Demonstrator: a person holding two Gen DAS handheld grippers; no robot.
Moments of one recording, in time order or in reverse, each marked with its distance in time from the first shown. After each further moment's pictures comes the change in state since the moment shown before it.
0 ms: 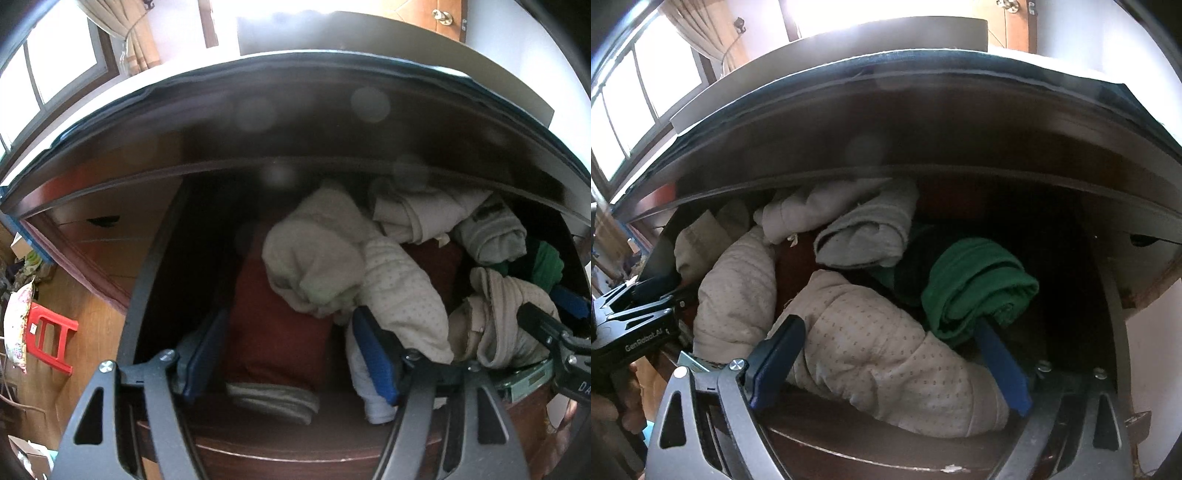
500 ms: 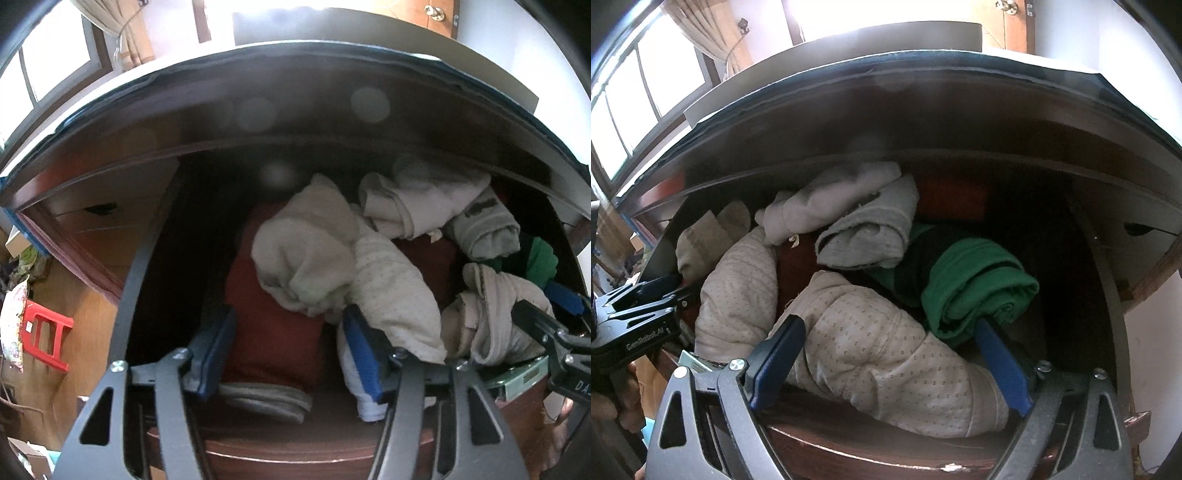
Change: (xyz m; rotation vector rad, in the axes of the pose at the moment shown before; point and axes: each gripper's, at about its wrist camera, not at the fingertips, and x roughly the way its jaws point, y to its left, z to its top) left arm 0.001 -0.013 0.015 0.010 0.030 -0.028; right arm -0.014 -0.002 -0.012 -0.006 -0.008 0.005
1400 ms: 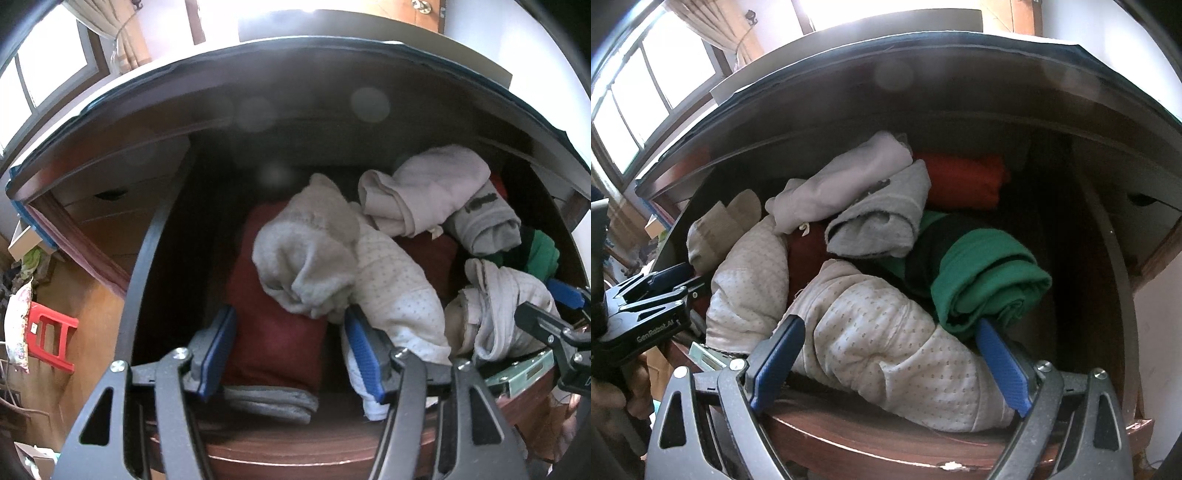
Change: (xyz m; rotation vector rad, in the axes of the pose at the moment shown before) left arm -0.002 -0.001 0.001 0.036 -0.002 -0.002; right arm 0.009 0.002 -0.002 0.000 0.060 0.064
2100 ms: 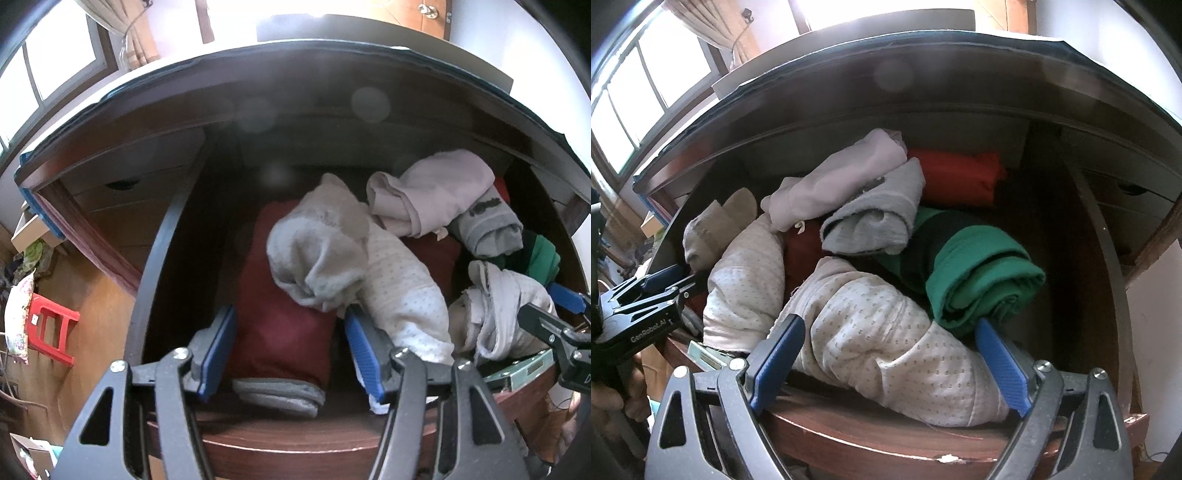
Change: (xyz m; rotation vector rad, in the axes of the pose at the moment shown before) left arm -0.004 0.013 -0.004 -0.034 -0.010 0.006; right arm 0.004 0.004 0.000 0.007 0.004 -0.024
